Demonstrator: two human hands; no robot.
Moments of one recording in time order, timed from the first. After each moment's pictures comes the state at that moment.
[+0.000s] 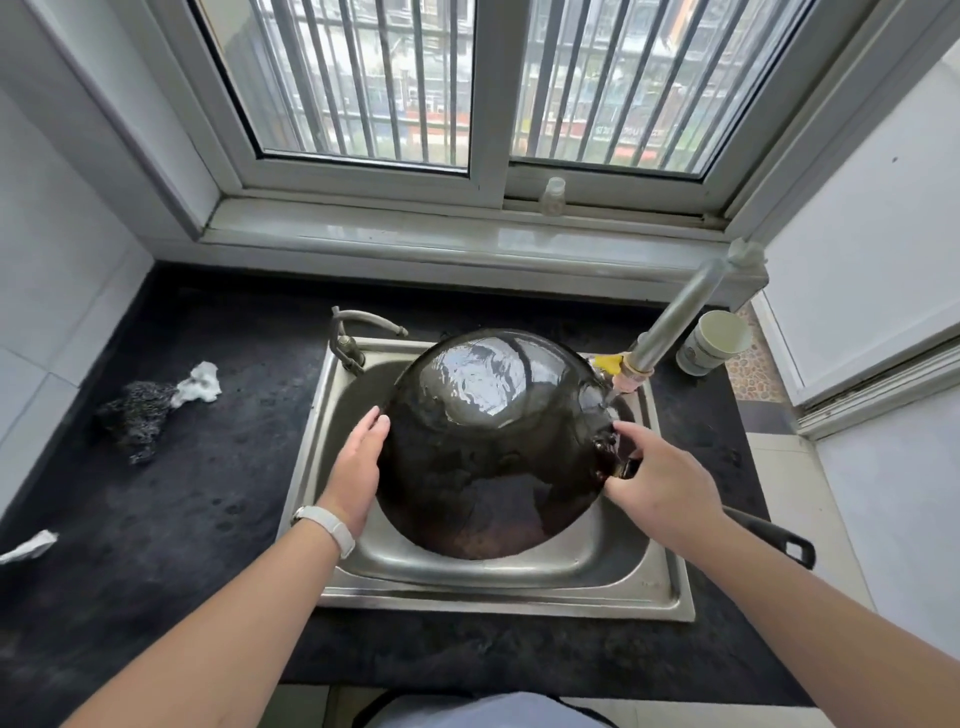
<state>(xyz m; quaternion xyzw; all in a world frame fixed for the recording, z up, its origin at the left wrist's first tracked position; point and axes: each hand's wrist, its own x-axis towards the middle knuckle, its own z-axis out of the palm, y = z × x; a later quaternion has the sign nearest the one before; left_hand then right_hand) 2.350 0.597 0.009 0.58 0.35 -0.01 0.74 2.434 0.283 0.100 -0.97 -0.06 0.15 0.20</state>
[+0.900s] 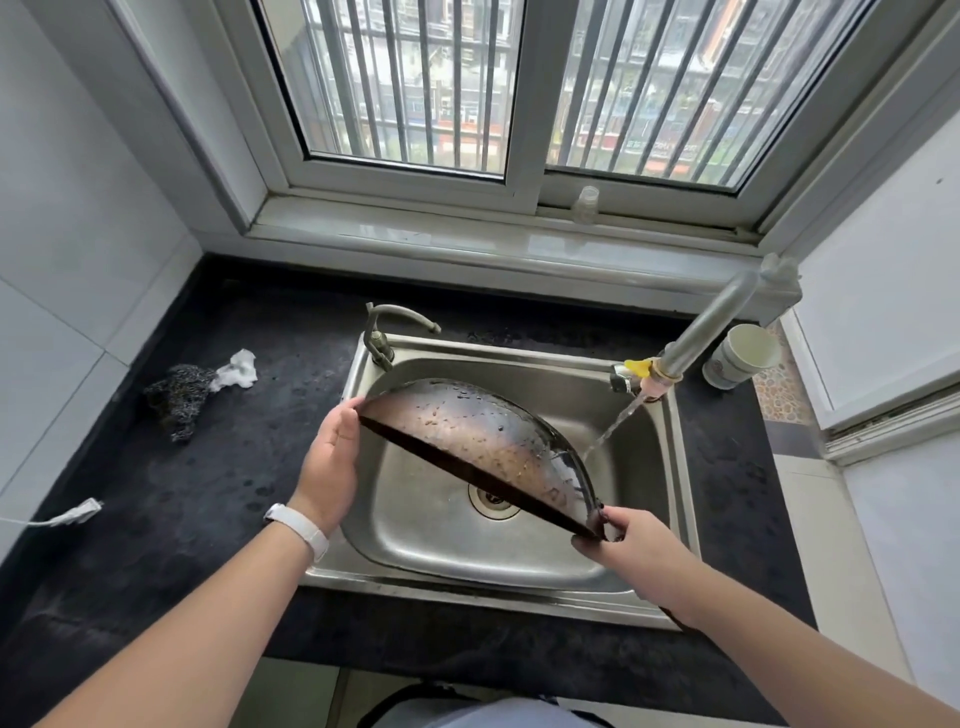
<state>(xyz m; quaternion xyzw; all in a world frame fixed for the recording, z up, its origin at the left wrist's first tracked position) 2.312 0.633 0.029 0.71 0.29 0.11 0.63 2.390 0.291 0.072 -0.85 -0.02 0.38 0.36</state>
